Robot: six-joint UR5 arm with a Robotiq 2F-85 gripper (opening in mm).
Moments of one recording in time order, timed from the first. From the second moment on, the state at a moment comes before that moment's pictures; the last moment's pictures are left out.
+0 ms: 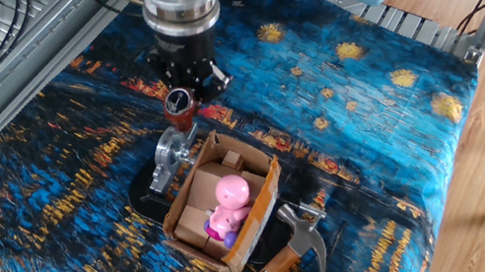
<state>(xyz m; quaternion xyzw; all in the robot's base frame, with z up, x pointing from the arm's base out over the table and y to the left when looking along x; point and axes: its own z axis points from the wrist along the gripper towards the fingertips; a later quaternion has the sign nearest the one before) 0.513 0.049 0.177 -0.01 1.00 0.01 0.08</state>
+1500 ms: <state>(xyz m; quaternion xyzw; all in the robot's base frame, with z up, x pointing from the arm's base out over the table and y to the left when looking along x) 0.502 0.045 0.149 0.00 1.00 0.01 0.01</state>
